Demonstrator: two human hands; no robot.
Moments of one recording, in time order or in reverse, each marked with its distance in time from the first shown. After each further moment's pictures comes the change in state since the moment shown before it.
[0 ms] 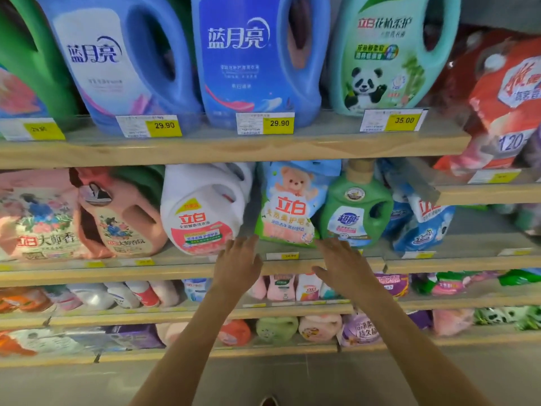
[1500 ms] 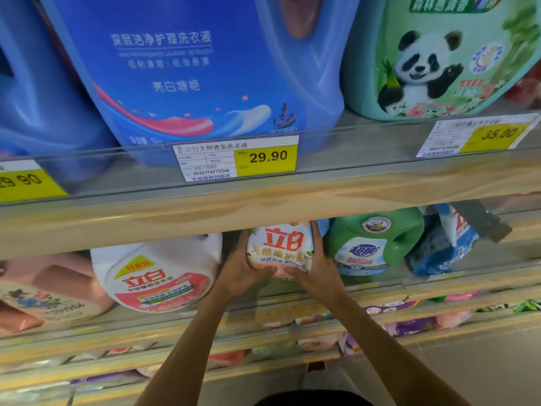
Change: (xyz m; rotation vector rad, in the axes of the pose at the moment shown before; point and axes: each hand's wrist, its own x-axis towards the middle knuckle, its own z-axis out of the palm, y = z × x) left_hand 0.172 -0.039 0.092 -0.878 -0.172 0.113; right_hand 0.160 0.016 0.083 0.958 0.251 0.067
